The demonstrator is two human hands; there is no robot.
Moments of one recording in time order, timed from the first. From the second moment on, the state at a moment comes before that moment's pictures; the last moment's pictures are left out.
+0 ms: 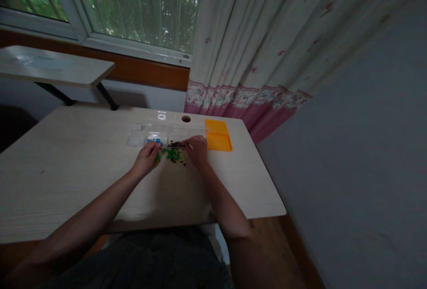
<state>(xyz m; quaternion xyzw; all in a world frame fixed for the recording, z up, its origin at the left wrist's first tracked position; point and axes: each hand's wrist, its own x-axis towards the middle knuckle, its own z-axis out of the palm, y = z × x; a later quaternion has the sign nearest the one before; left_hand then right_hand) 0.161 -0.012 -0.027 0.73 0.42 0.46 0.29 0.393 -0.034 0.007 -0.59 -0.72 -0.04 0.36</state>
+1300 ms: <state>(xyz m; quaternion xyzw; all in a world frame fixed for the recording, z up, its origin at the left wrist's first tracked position) 0.169 -0.031 -0.018 0.91 0.33 0.22 0.12 0.392 -0.030 -0.028 -0.58 -0.72 -0.03 0.38</state>
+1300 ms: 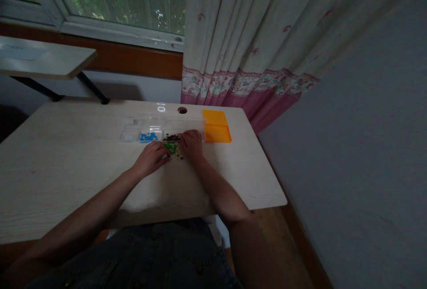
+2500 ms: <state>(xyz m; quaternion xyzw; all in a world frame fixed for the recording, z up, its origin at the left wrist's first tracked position) 0.159 -0.013 -0.021 0.84 0.39 0.35 0.16 0.379 -0.047 -0.018 -0.49 -0.80 -0.06 0.35</state>
